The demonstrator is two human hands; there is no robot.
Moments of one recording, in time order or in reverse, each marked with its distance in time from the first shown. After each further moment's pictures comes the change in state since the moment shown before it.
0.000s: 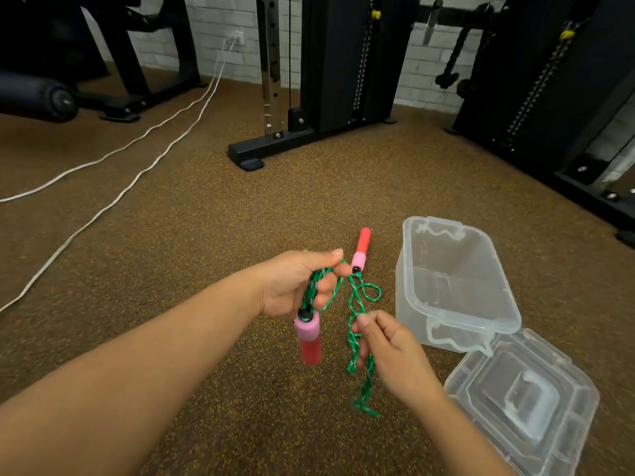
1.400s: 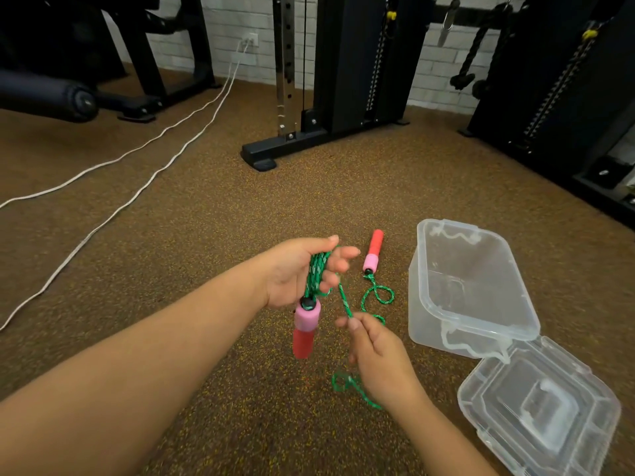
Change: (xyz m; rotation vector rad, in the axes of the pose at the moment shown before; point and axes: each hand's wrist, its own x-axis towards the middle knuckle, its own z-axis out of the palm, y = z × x) left_hand -0.006 0.011 -0.015 -0.157 0.057 0.020; right_hand 0.005 -0.005 0.035 -0.119 0.028 -0.067
